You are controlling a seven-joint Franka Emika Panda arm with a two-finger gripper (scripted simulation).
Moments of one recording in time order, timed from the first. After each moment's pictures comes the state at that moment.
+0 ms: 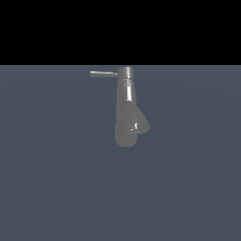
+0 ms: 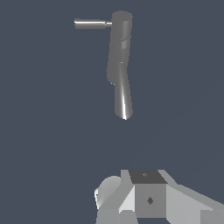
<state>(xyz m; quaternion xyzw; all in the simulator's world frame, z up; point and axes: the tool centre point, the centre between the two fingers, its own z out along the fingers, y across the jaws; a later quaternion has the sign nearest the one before) -0.234 0.009 0.486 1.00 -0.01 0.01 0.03</state>
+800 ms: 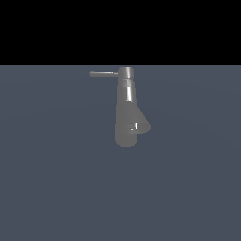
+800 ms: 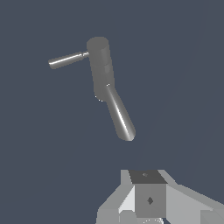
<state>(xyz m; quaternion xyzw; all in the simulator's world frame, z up) -0.153 0.024 0.469 0.98 -0.17 0.01 0.06</state>
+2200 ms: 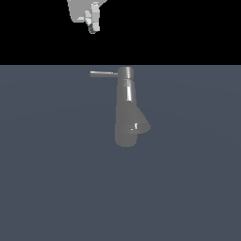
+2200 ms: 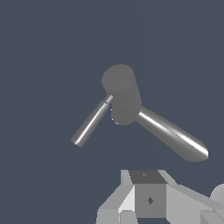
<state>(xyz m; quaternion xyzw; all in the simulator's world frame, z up) -0.003 0.071 0.376 0.90 -0.44 0.02 0.06</state>
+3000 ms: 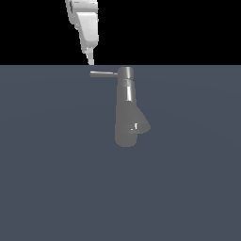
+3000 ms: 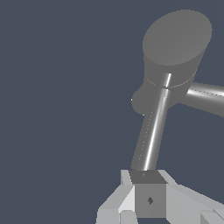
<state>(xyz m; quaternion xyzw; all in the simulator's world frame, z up) 0.065 0.103 0.293 0.81 -0.58 0.01 0.04</state>
